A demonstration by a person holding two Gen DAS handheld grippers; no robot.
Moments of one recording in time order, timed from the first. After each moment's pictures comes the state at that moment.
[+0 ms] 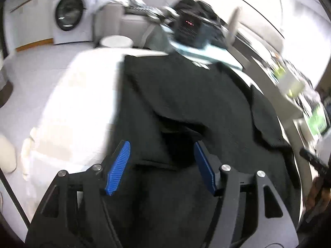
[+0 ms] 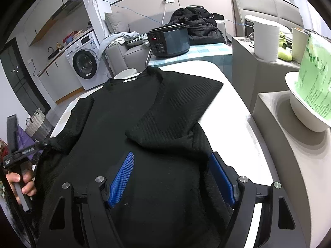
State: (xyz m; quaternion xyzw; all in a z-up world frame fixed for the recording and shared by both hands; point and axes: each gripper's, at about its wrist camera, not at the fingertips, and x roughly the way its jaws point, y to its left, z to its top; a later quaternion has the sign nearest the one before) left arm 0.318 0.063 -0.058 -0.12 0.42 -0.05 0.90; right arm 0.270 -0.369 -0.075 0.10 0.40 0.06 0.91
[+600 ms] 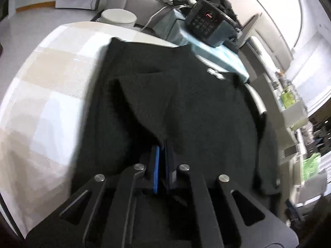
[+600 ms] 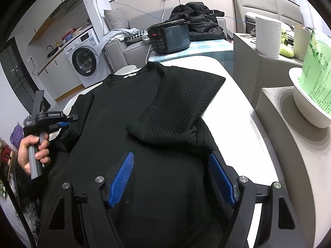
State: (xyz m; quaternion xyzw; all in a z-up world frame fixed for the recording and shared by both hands) left arm 0.439 0.052 -0.104 -0.23 0.46 -0.07 0.85; right arm 0.273 -0.363 -0.082 0.10 0.41 0.06 0.90
